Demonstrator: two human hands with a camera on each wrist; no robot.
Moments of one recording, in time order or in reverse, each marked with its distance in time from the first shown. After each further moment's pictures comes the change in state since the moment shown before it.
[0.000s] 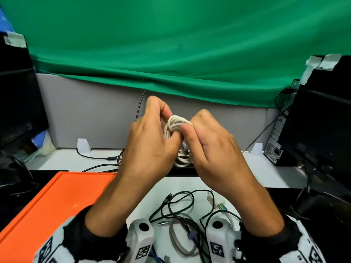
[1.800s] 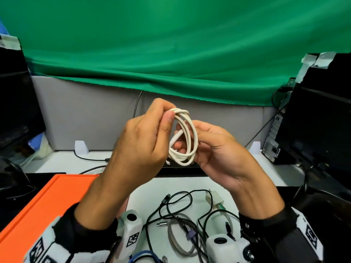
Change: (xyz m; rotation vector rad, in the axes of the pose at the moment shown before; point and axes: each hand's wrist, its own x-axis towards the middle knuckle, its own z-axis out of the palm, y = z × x) left_hand 0.004 -0.012 -0.009 0.036 -0.084 0.340; right_hand 0.008 0.011 -0.007 1.379 -0.149 0.629
